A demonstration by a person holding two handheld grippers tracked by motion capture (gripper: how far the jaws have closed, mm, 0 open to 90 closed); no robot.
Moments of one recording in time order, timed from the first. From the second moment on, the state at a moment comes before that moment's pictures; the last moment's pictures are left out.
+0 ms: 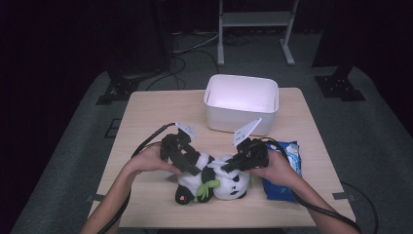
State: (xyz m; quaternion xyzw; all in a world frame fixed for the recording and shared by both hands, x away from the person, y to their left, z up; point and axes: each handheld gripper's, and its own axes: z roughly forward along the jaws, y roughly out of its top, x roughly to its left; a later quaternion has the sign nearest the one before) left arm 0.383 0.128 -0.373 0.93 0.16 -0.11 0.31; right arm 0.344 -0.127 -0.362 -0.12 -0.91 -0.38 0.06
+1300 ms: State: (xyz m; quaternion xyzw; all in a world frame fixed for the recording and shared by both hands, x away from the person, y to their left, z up) left arm 0.381 0.130 -0.362 0.93 0.13 0.04 0.35; right arm 0.385 -0.138 -0.353 -0.17 -0.91 -0.39 0.03
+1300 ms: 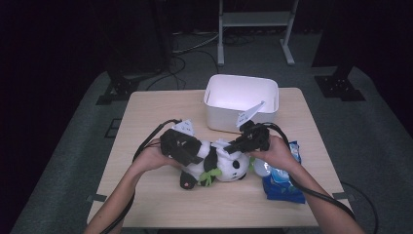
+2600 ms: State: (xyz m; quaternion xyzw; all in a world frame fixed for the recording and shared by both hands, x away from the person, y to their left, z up) left arm 0.350 0.126 -0.327 0.93 0.09 0.02 0.36; right arm 0.349 -0.138 -0.360 -0.15 -0.91 -0.39 0.02
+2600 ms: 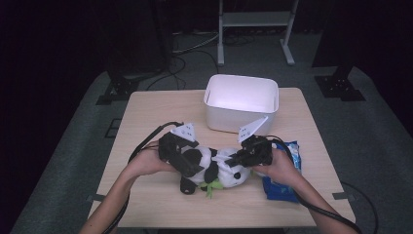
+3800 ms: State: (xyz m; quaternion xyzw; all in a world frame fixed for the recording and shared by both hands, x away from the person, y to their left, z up) left arm 0.345 0.146 -0.362 0.92 0.12 0.01 0.36; right arm 0.344 -0.078 -0.340 -0.10 -0.92 -0.37 0.02
